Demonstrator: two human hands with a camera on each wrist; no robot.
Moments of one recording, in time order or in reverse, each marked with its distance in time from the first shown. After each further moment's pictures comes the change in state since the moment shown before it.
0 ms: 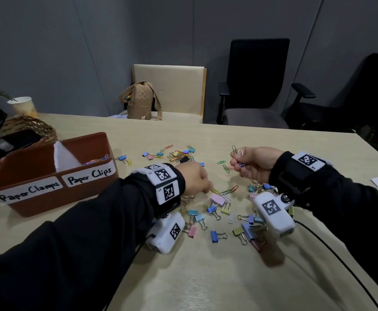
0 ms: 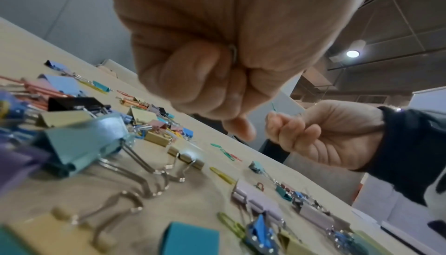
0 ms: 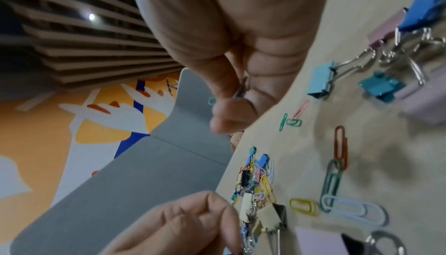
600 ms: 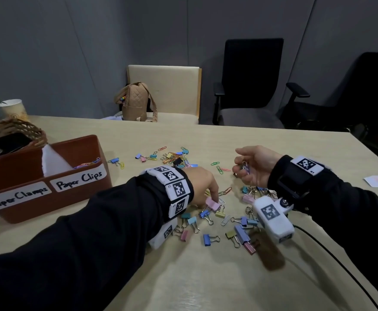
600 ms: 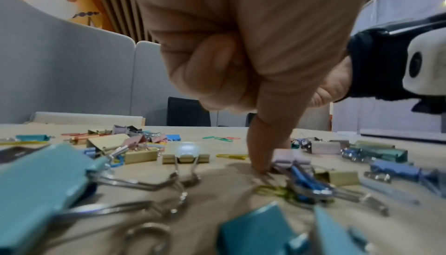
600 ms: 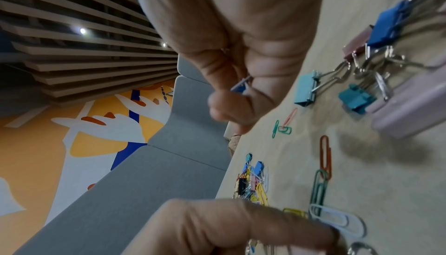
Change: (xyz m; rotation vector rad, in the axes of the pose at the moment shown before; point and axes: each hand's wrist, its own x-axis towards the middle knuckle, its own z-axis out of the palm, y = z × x) left_hand 0.011 0.023 0.009 0.435 -0.127 0.253; right_hand 0.000 0.001 -0.016 0.054 0.056 0.151
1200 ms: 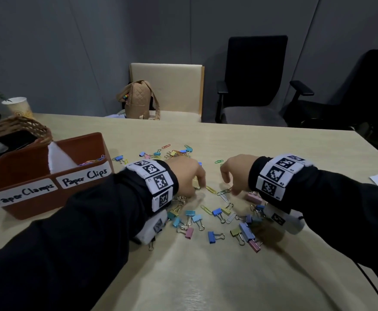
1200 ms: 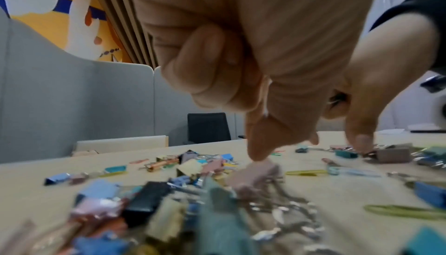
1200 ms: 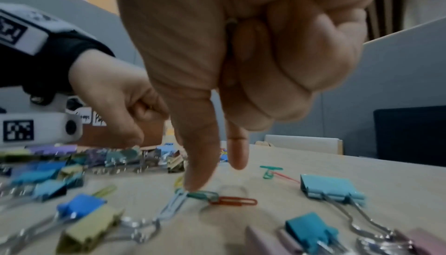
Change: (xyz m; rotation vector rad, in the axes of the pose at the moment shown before) left_hand -0.019 -0.030 -0.005 0.051 0.101 -0.114; right_hand -0.005 0.005 0.052 -1.966 0.129 -0.230
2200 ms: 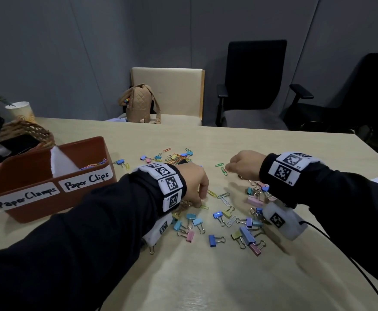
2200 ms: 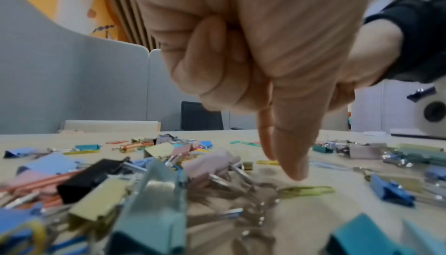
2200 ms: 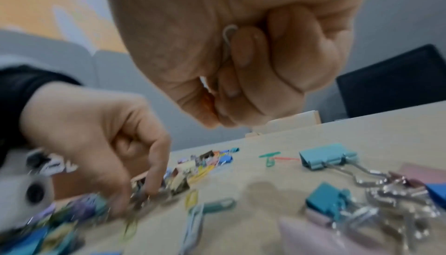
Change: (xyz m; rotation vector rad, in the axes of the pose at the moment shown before) left_hand 0.016 0.005 0.006 0.001 -0.095 0.043; right_hand 0.002 0.019 -0.002 0.571 0.136 0.129
